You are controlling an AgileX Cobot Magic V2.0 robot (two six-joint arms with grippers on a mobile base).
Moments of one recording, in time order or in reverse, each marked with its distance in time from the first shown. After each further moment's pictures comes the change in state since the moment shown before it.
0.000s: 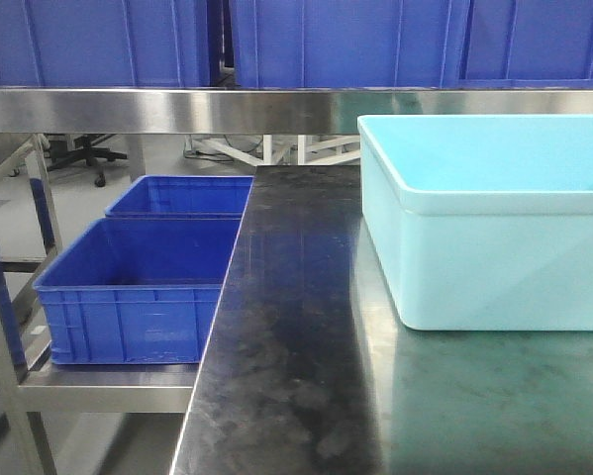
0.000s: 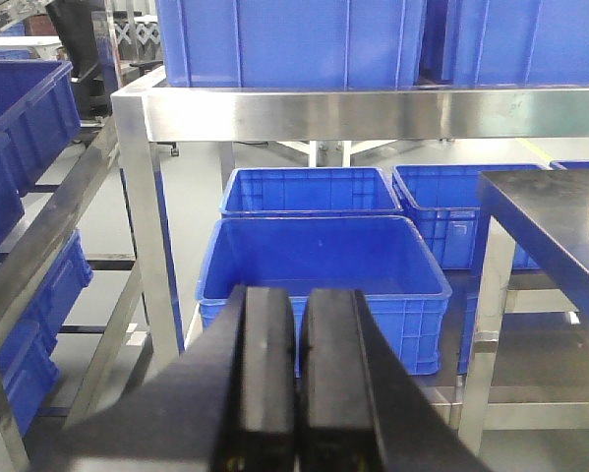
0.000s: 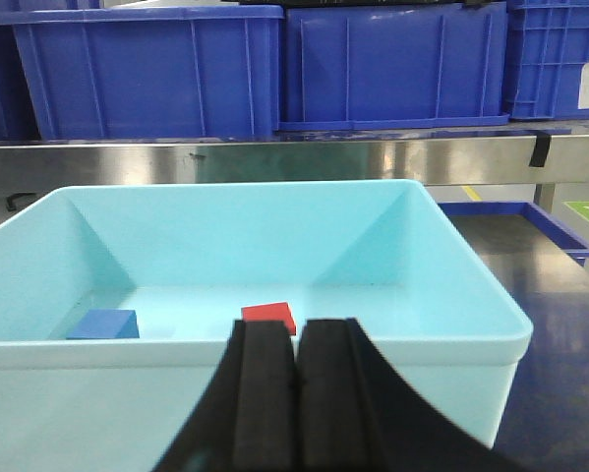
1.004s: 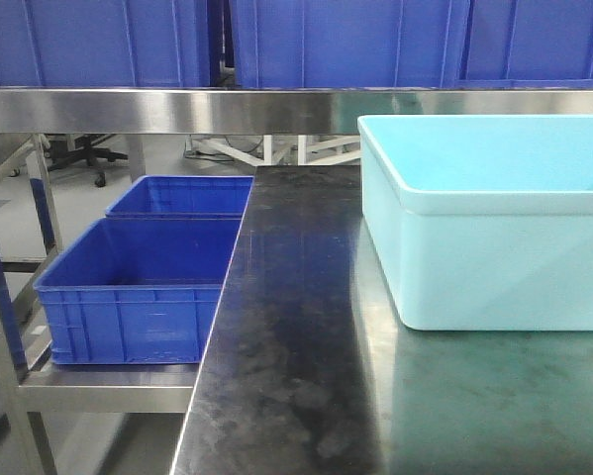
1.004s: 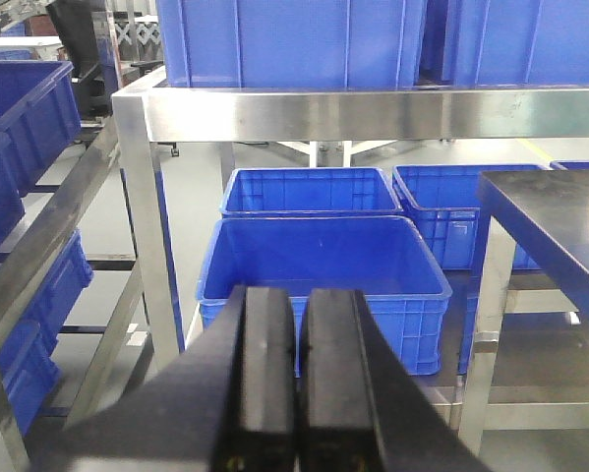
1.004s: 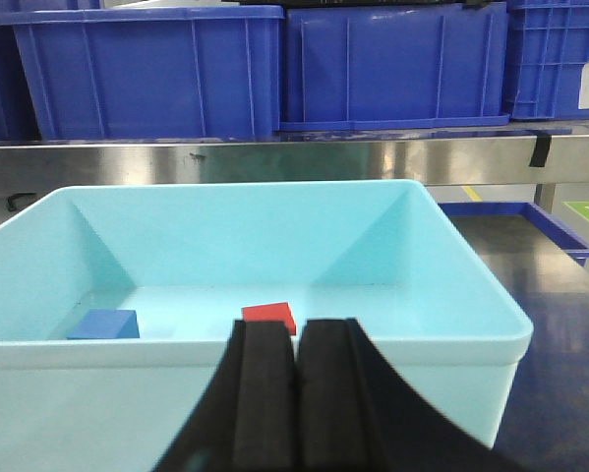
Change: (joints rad) left arm 0.000 0.000 0.000 0.000 0.000 0.000; right arm 0.000 0.000 0.000 0.000 0.000 0.000
